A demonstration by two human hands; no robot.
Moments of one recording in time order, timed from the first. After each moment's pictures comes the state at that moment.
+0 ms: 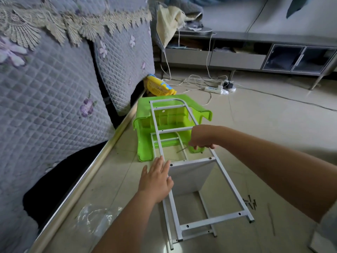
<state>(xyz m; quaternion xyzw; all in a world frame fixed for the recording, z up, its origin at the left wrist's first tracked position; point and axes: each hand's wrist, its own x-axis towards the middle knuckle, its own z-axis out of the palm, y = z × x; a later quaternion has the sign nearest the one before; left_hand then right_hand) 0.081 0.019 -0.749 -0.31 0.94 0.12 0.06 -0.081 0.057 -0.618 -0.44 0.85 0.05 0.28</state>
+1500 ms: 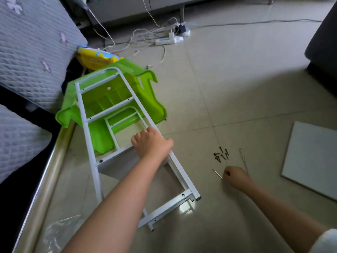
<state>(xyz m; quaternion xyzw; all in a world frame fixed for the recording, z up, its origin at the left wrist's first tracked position) -0.091 0.098 -0.753 -0.43 0.90 0.09 0.07 -0.176 0.313 -0.922 -0.17 0.93 -0.08 0.31</state>
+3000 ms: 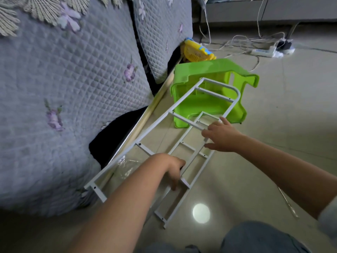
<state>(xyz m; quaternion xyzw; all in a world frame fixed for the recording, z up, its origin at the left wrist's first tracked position) 0.148 0.030 -0.707 -0.28 0.85 0.18 0.41 -0.037 0.079 -0.734 -0.70 0.70 0.14 0.02</state>
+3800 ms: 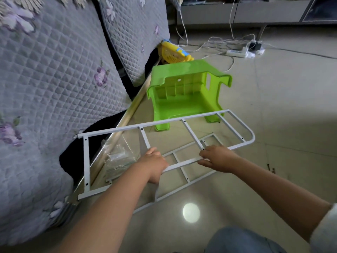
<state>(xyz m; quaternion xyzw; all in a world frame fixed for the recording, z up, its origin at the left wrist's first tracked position) 0.131 0.020 -0.740 -0.14 0.93 -0.07 0.32 -0.064 0.138 -0.785 -0.66 0.74 0.07 0.12</state>
